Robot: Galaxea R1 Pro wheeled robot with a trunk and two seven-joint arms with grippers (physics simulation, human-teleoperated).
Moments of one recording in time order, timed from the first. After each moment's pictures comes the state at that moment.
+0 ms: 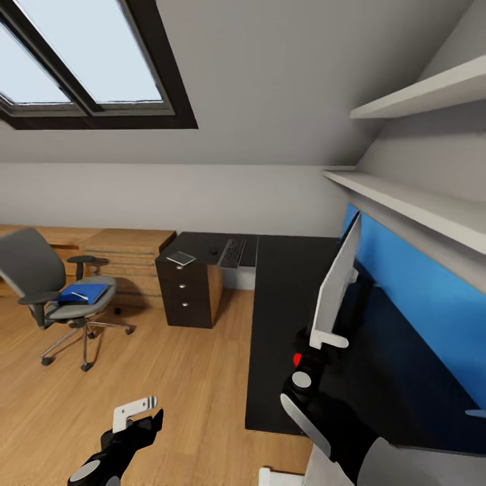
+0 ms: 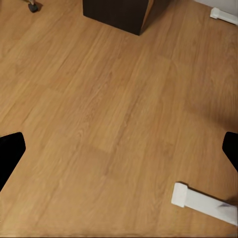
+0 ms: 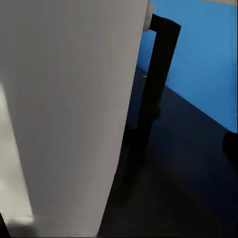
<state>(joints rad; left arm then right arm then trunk) 0.05 -0.01 -0.02 -1.56 0.30 0.51 0.28 -0.59 -0.05 0.75 -1.00 -0.47 -0.02 -1.15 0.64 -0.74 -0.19</state>
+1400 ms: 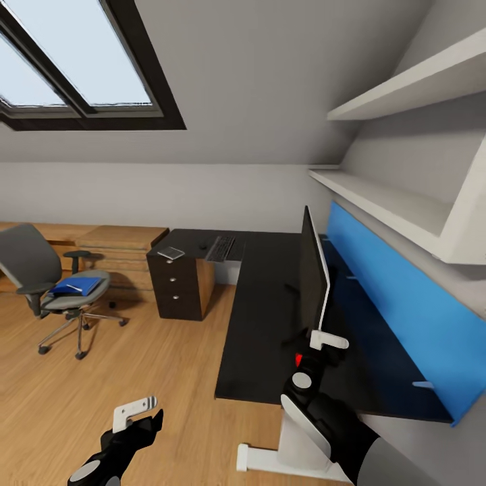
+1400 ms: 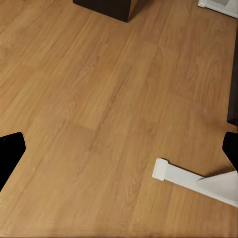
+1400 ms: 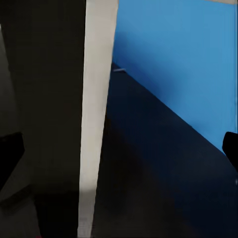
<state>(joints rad) 0.05 -0.01 -0.02 -1.56 0.30 0.51 0.28 -0.59 -0.05 0.76 -0.99 -0.47 -0.02 -1.14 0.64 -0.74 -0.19</state>
